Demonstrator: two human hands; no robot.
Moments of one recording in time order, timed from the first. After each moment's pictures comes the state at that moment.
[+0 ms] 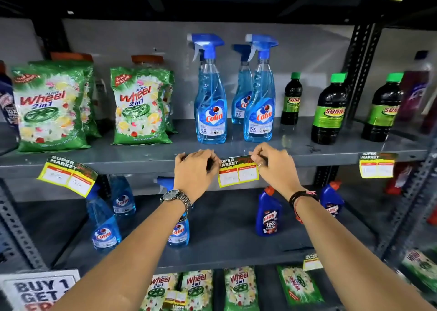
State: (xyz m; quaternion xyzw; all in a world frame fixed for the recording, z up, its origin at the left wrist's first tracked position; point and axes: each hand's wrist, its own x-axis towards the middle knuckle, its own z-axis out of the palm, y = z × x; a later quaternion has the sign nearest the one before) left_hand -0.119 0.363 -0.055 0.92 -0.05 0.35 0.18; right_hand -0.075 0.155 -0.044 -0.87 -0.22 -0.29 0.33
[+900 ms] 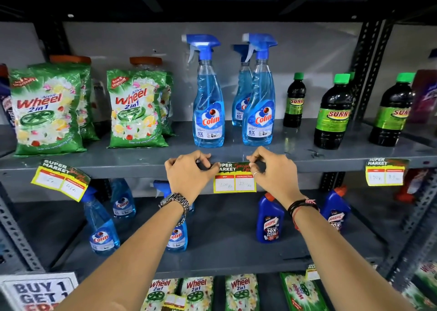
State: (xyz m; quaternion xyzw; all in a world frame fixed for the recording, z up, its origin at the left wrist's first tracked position) left_hand -0.106 0.349 -0.050 0.87 0.06 0.39 0.31; right_hand -0.064 0.150 -0.048 -0.86 -0.23 -0.34 0.29
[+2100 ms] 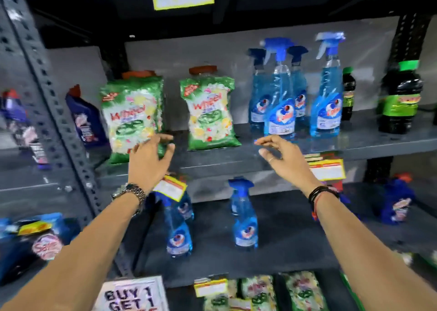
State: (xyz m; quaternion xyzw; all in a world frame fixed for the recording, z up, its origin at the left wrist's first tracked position) left_hand -0.197 0.630 -0.006 0.88 0.01 0.44 0.18; right_hand -0.125 0.326 -0.028 -0.81 -0.28 -0.22 0.46
